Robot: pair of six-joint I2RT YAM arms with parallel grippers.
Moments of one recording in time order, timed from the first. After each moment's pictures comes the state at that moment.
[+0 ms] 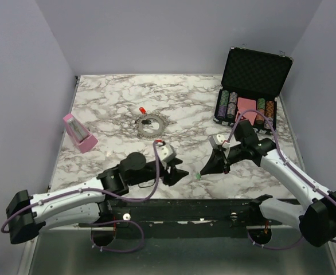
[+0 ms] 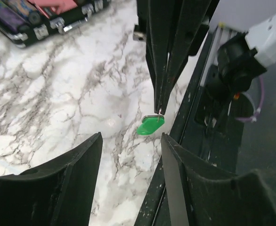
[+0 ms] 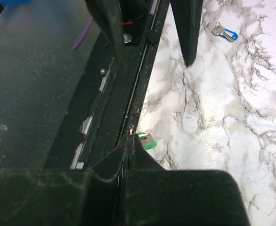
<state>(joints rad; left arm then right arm) -1.11 0.98 0.64 0.10 0.13 -0.17 0.42 1.12 0.81 -0.73 -1.28 -0.91</state>
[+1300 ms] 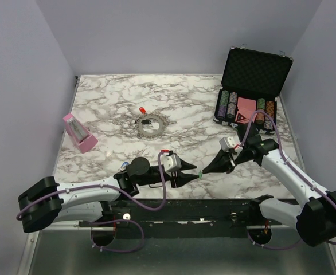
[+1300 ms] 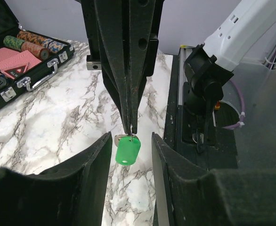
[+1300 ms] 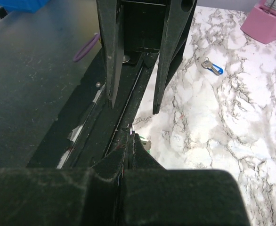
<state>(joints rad) -1.12 1.08 0.40 0.75 0.29 -0.09 0.33 1.11 0.74 -0.75 -1.46 -1.13</state>
